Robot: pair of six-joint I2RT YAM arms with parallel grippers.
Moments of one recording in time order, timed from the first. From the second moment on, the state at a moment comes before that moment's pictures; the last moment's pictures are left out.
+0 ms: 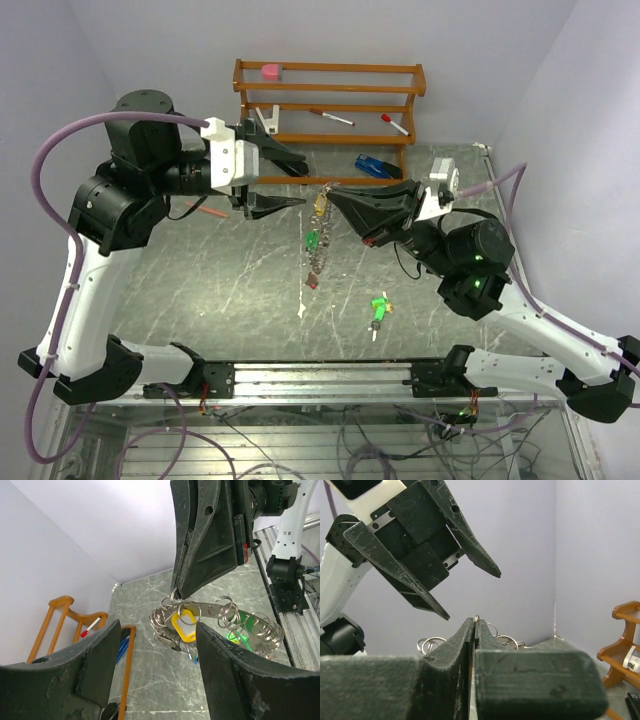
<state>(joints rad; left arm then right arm) -0.56 1.30 2.03 -0.84 0.92 0.59 1.00 0.98 1.07 0.46 -0.10 0.17</state>
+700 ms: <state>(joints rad) -0.56 1.36 1.99 -0.81 1.03 0.53 1.00 1.01 1.09 0.43 -0.17 0.17</state>
